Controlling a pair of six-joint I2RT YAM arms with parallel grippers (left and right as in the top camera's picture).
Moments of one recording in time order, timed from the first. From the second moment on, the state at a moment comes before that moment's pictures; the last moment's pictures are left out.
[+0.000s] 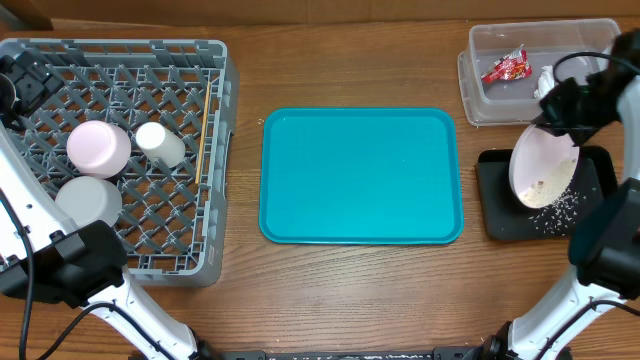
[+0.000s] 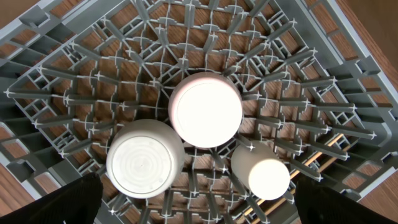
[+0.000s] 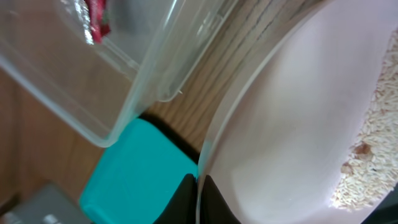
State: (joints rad) left arm 0.53 2.11 2.60 -1.64 -0.04 -0.37; right arm -0.41 2.03 1.84 -1.20 -0.41 0.56
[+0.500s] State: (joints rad) left arm 0.53 2.11 2.60 -1.64 -0.04 -0.37; right arm -0.65 2.02 1.84 -1.30 -0.82 0.50
